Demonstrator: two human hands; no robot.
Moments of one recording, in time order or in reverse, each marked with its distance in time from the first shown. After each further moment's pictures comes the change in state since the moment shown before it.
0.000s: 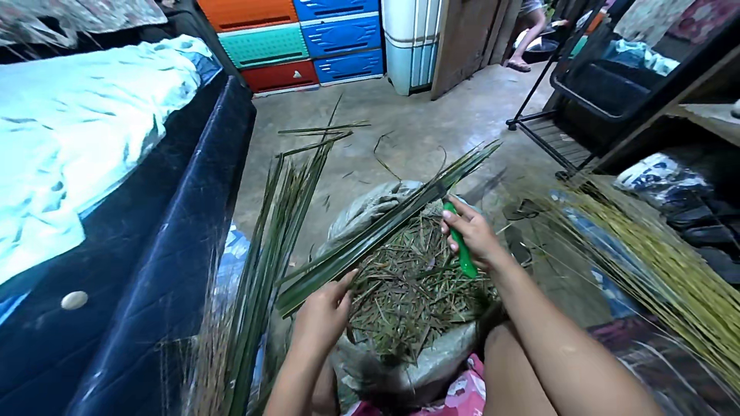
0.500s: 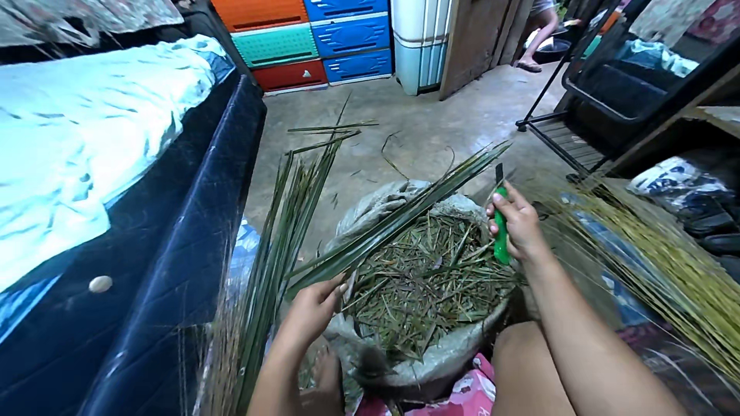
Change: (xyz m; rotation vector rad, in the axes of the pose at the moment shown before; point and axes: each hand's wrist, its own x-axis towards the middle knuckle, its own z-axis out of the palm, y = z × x) left_hand -0.002 -0.032 -0.028 -0.172 -0.128 -0.105; right_hand 0.006 -0.010 -0.038 0.020 0.293 -0.139
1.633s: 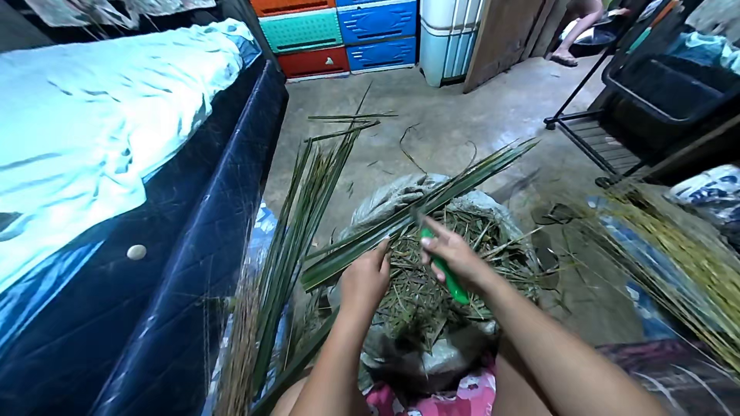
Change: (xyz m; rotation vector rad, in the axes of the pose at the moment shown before) left_hand 0.023 0.050 0.047 0.251 0.164 -0.002; right_hand -0.062 0.037 0.089 -0.169 -0.690 0.289
